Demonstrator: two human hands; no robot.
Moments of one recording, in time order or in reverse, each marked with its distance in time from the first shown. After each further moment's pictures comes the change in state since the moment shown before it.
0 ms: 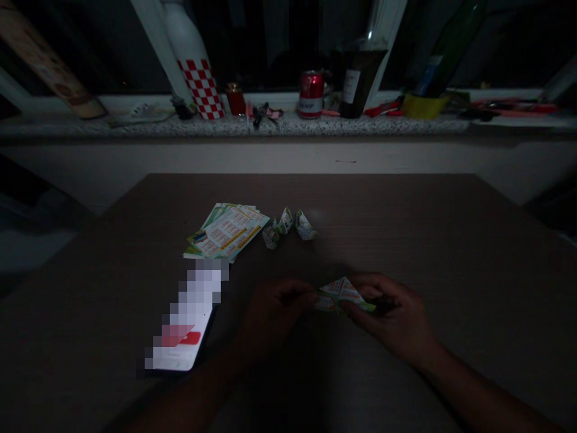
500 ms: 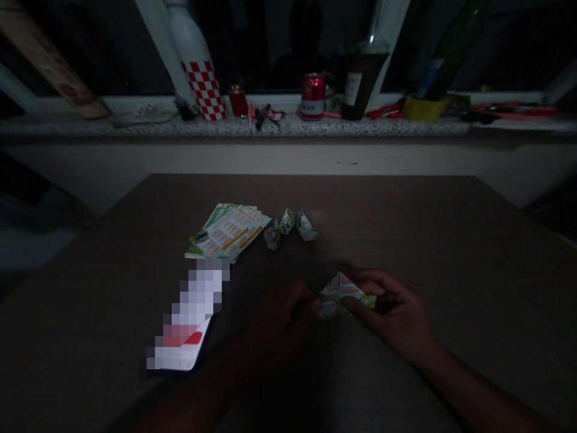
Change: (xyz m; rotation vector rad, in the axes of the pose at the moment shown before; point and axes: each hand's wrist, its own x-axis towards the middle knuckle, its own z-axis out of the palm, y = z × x) left_hand -0.008 0.003 0.002 0.353 -0.059 0.204; right_hand -0.001 0.000 0.001 0.069 0.048 0.101
